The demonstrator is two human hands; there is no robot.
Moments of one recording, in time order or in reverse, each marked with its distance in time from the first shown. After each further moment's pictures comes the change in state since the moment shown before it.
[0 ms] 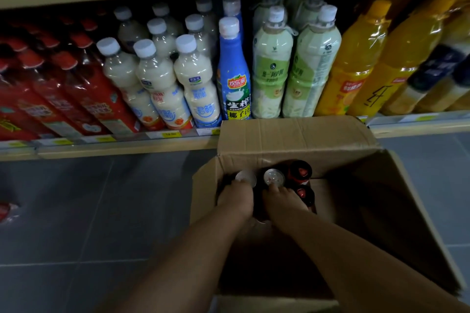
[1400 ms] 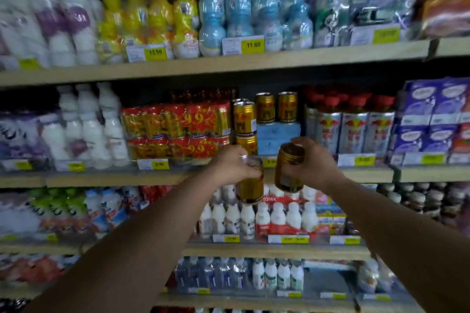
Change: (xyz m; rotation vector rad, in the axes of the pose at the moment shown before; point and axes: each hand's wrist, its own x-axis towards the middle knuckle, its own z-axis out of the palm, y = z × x) left_hand -0.436 0.043 -0.900 -0.528 0.633 0.261; right_hand -0.492 -0.044 -0.843 0.592 1.016 -0.209
